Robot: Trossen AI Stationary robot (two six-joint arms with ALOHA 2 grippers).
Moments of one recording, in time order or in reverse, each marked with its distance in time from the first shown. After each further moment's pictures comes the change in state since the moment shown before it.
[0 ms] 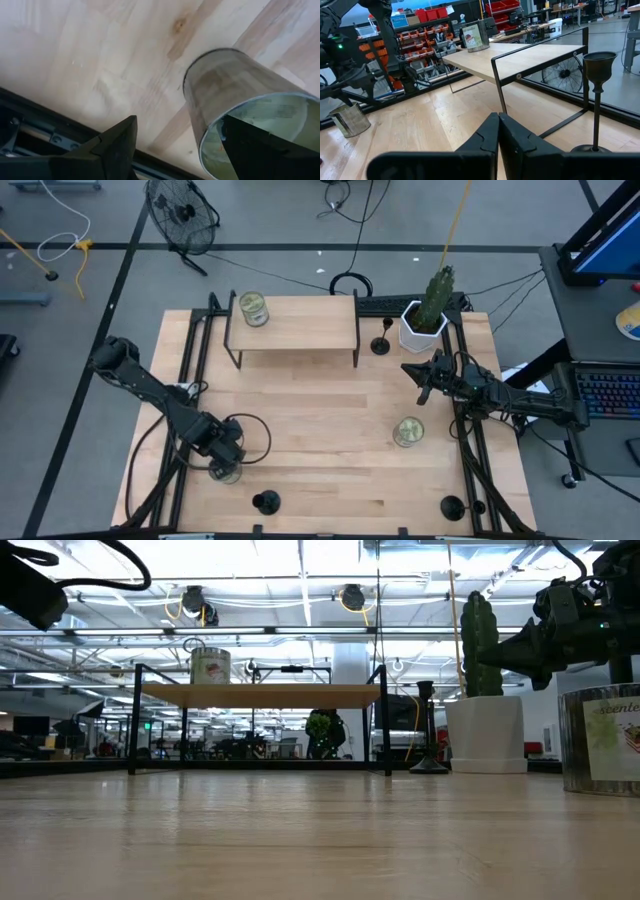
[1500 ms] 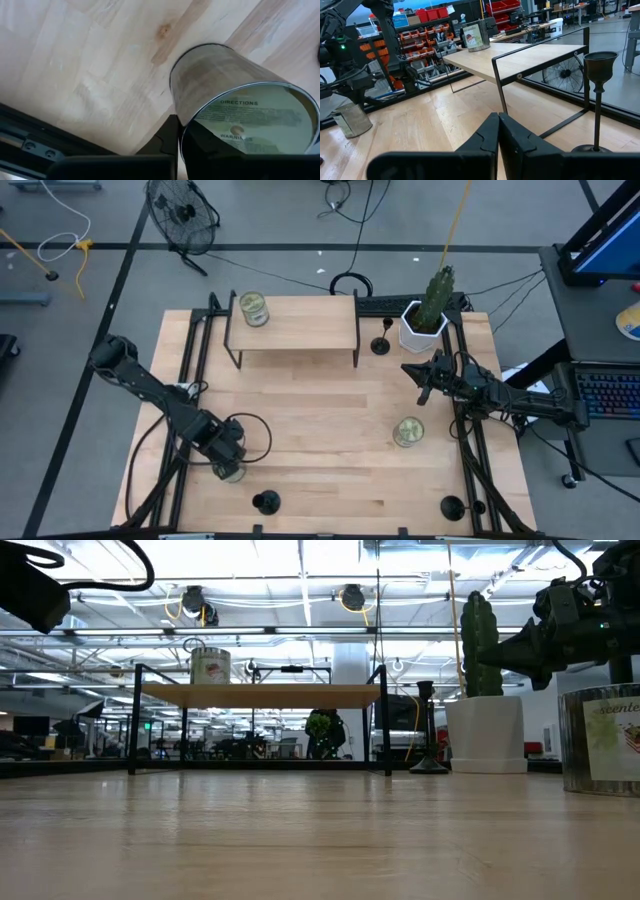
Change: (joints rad) left arm 0.013 -0.004 -0.045 0.151 -0.008 -0.037; right arm 0.000 0.000 0.000 0.000 -0.004 0.000
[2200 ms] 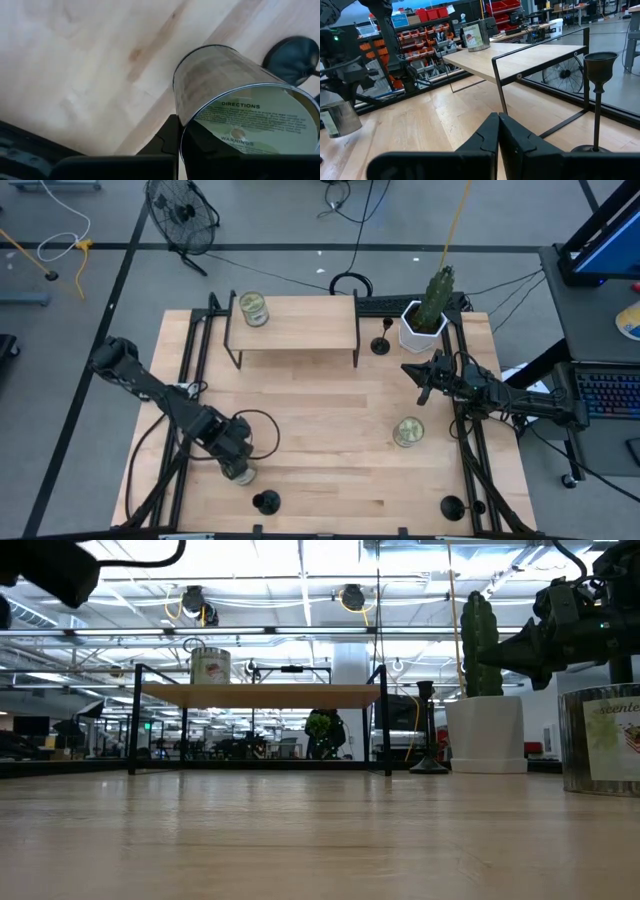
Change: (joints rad) left arm 0.054 0.003 0.132 -0.094 -0.002 0.010; right arm 0.000 0.000 0.000 0.000 0.000 -0.006
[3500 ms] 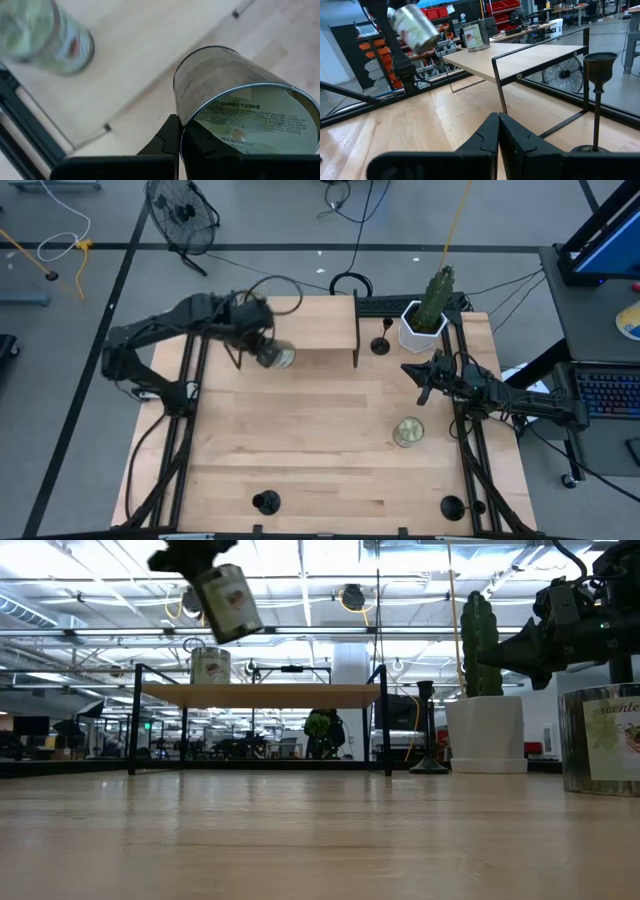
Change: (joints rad) left arm 0.826 0.083 0.701 -0.315 -0.371 0.670; right arm 0.000 0.000 0.000 0.000 0.000 -0.001
